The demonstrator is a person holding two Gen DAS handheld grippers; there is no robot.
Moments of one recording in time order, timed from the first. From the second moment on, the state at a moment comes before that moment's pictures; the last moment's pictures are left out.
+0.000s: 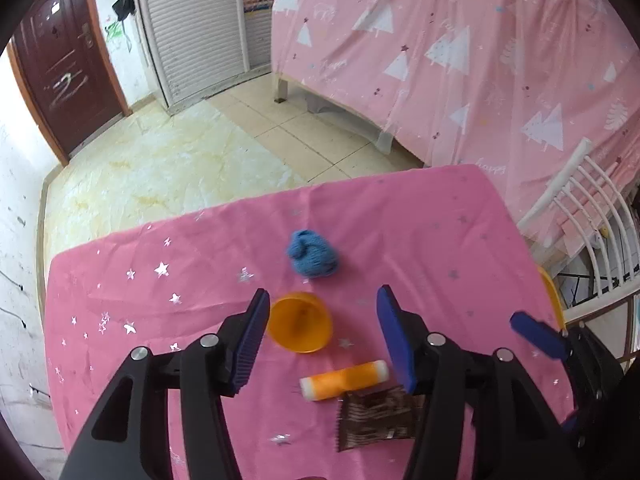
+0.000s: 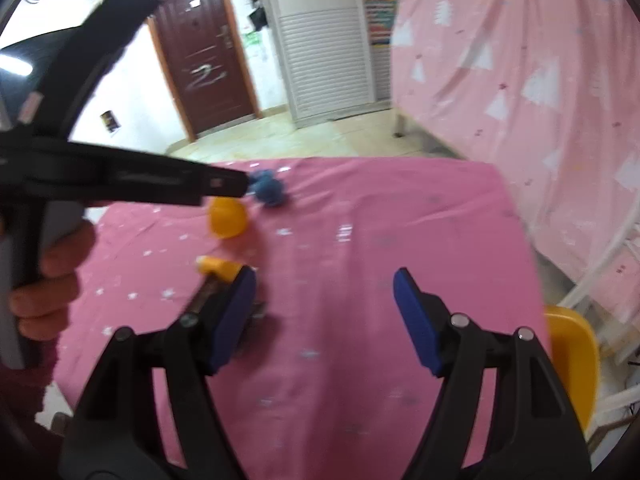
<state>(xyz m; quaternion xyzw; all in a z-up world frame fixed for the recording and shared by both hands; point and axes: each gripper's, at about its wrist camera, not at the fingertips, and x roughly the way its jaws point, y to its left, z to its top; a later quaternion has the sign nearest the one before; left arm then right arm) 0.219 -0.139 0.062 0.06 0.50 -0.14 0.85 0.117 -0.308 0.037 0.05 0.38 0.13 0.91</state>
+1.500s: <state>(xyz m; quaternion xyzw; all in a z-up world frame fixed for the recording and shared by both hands) 0.219 -0.120 0.035 0.04 0.52 -0.15 0.84 0.103 -0.226 0.036 -0.02 0.41 0.18 0.89</state>
